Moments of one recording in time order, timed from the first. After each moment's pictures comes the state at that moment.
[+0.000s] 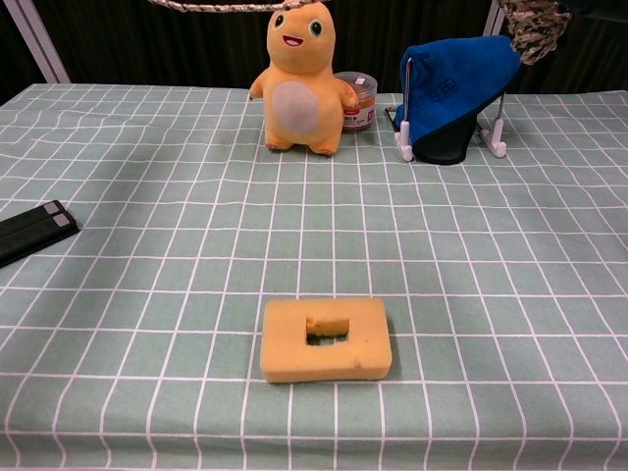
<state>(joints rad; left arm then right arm) -0.81 -1.03 -0.51 -1.56 0.23 0.63 -0.22 0.52 -1.65 0.23 -1.33 -1.54 1.55 0.88</state>
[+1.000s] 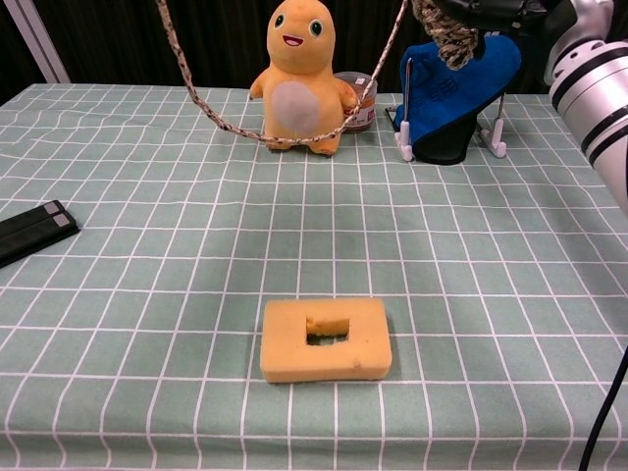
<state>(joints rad) -0.54 -0.80 -0.58 -2.28 1.06 0.73 -0.36 0.67 -1.81 0.38 -1.17 -1.36 1.31 0.71</state>
